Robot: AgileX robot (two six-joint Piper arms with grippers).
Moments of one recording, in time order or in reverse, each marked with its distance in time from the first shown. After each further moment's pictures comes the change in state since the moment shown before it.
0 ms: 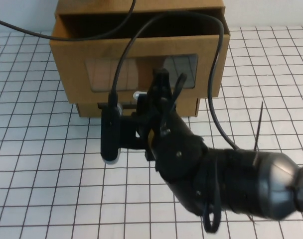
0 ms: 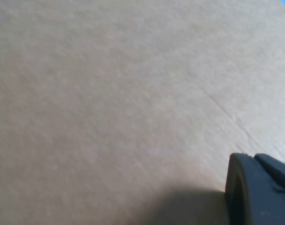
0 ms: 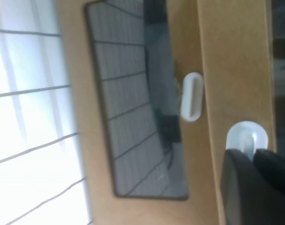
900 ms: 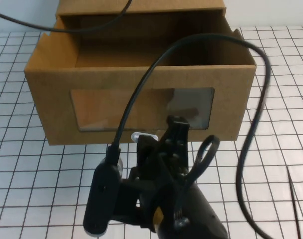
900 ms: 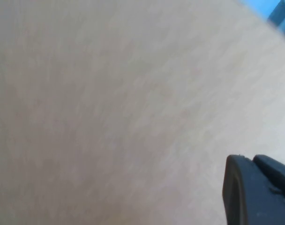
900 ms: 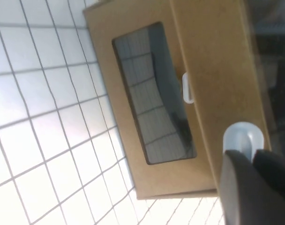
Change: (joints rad) right arm 0.371 -0.216 0.161 0.168 0.333 0.133; left arm -0.002 -0.020 -0.074 0.020 0.060 -0.014
